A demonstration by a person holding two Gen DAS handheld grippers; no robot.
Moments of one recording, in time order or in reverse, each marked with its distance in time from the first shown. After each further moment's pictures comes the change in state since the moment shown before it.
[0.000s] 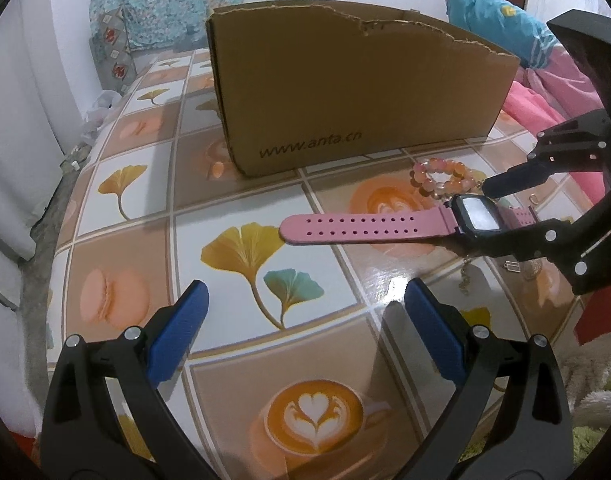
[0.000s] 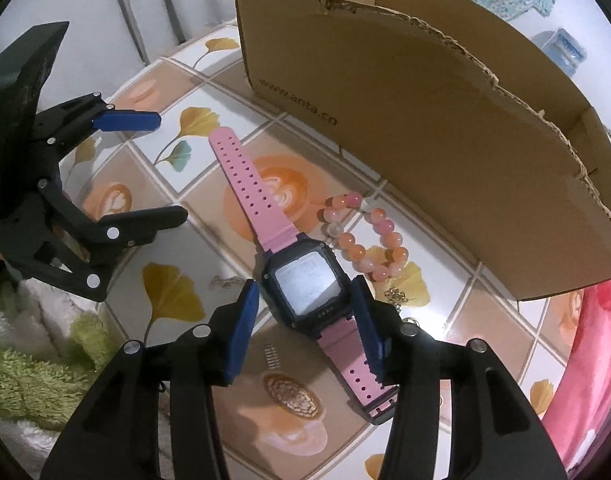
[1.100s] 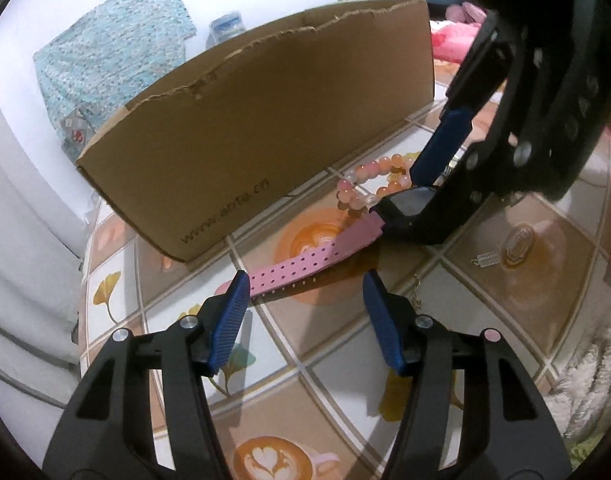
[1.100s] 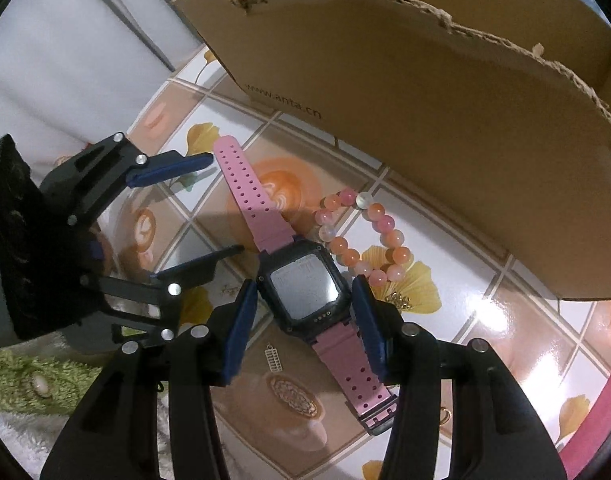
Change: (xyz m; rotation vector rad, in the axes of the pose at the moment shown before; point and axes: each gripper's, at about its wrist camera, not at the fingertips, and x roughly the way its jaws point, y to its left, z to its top) left arm 0.013 -0.069 0.012 0.373 -0.067 0.105; right arm 0.016 -0.060 0.025 0.113 0.110 0.321
